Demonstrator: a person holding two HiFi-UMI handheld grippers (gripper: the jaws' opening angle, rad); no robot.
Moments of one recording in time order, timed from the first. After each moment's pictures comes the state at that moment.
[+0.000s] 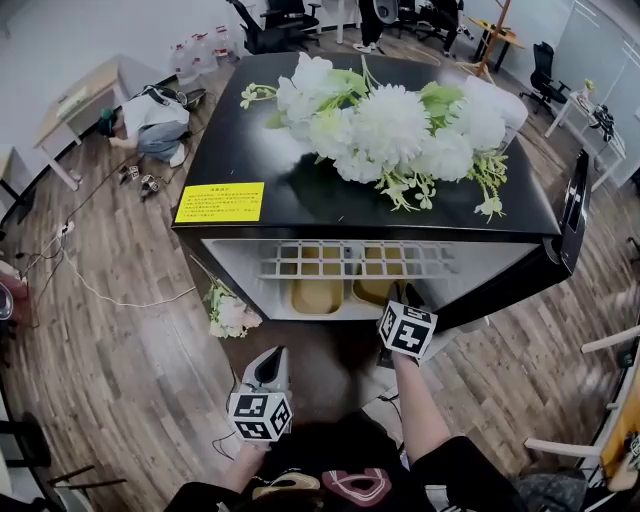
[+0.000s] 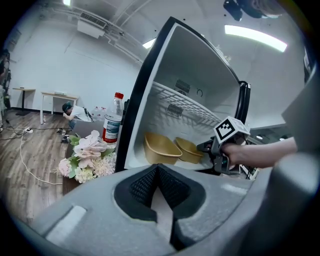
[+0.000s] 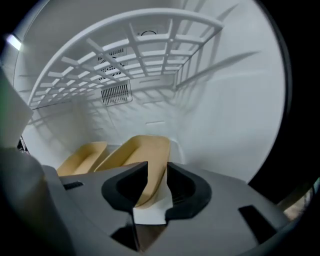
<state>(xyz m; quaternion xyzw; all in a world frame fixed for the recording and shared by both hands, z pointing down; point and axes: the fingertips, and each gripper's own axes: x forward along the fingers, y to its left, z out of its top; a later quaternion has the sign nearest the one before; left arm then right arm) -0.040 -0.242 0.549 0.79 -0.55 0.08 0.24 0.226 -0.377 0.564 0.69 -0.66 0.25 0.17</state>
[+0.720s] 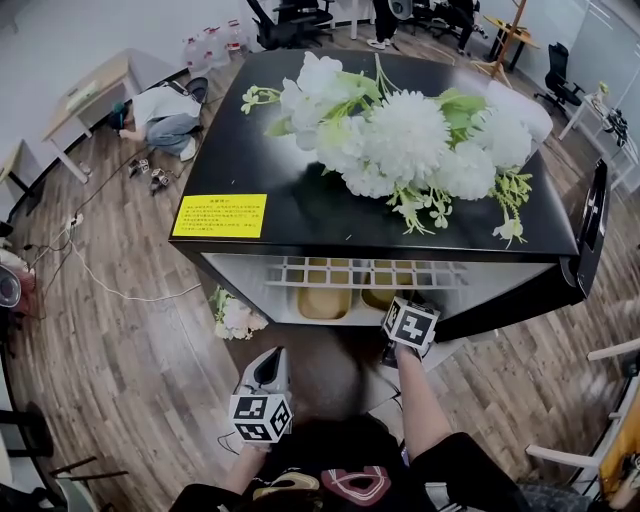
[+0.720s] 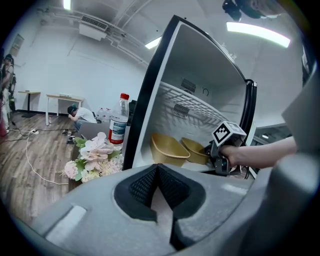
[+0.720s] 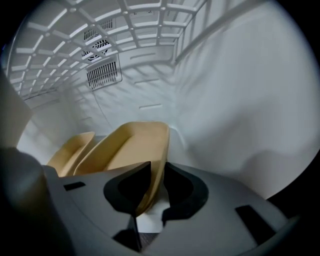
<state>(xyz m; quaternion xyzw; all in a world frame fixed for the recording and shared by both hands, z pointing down) -0.053 -0.251 0.551 0.78 -0.58 0.09 0.24 0.229 -0.395 0.600 0.68 -0.63 0.30 0.21</state>
